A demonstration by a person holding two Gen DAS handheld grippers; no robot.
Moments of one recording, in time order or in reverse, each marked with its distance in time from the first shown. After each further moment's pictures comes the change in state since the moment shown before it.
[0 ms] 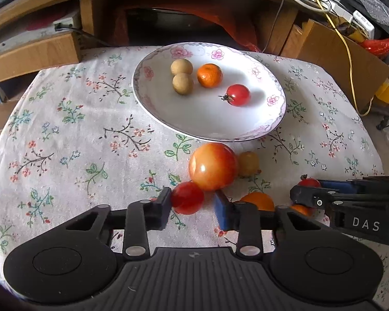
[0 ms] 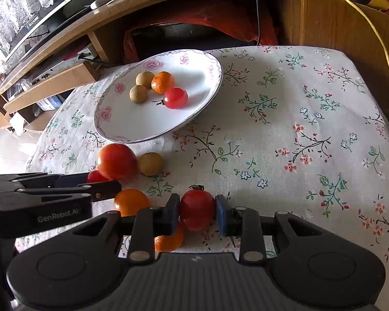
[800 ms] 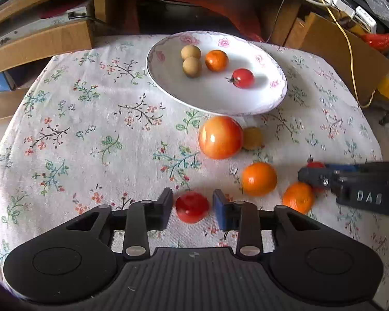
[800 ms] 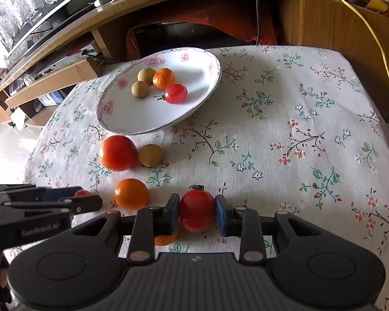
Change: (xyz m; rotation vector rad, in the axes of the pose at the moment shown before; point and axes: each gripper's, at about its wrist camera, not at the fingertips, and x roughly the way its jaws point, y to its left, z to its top) left arm -0.014 0.005 -0.017 -0.011 0.032 0.014; right arm -0.008 -0.001 -0.006 -0.013 0.008 0.001
